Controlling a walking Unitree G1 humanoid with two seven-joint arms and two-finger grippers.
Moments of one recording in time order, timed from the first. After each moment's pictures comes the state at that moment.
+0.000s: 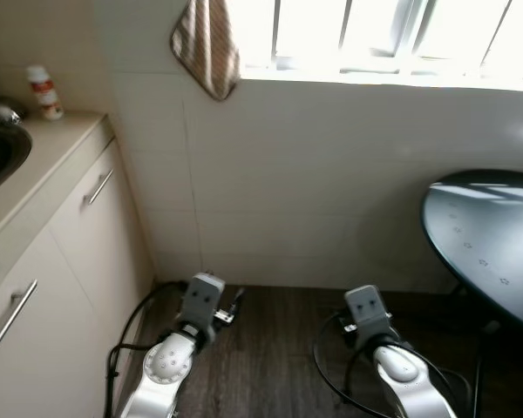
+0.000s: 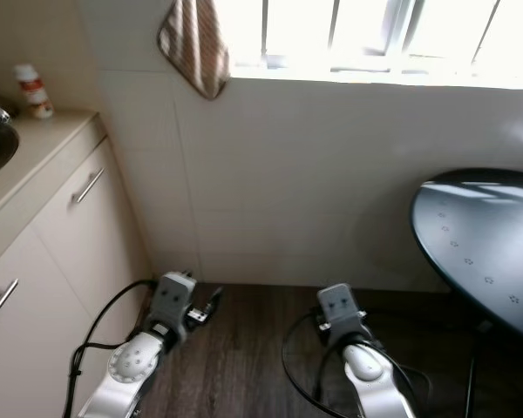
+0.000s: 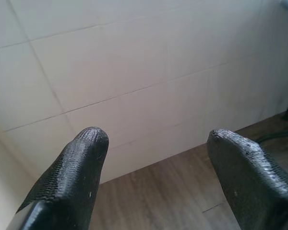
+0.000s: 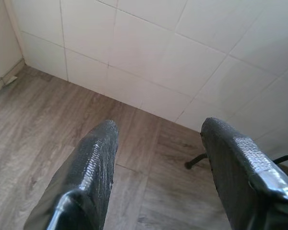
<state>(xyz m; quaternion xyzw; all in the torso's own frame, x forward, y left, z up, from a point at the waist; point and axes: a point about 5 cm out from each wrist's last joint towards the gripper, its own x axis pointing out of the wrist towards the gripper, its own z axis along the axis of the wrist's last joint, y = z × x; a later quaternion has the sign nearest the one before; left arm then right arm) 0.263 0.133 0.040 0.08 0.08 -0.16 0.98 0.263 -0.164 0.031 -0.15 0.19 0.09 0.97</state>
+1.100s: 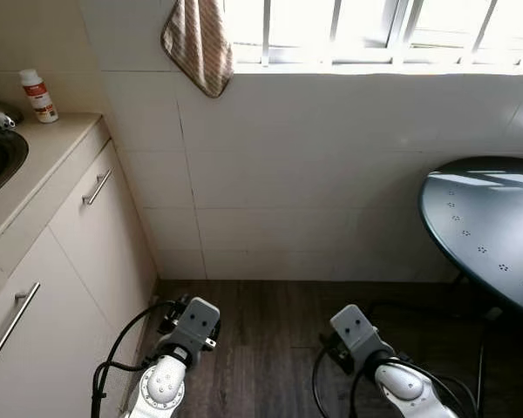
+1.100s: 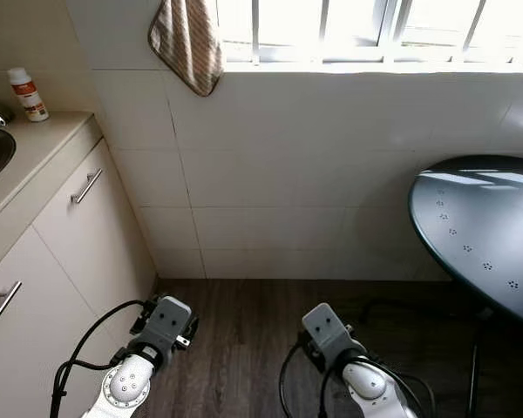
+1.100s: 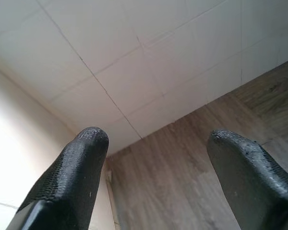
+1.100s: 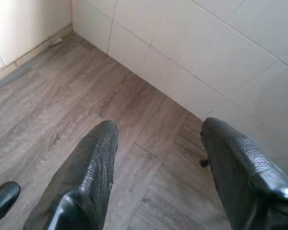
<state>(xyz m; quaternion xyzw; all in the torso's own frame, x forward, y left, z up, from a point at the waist) 0.238 0.153 0.022 0.21 0.15 -0.10 0.96 0.239 -0.162 0.023 -0.22 0.22 0.19 0.93</state>
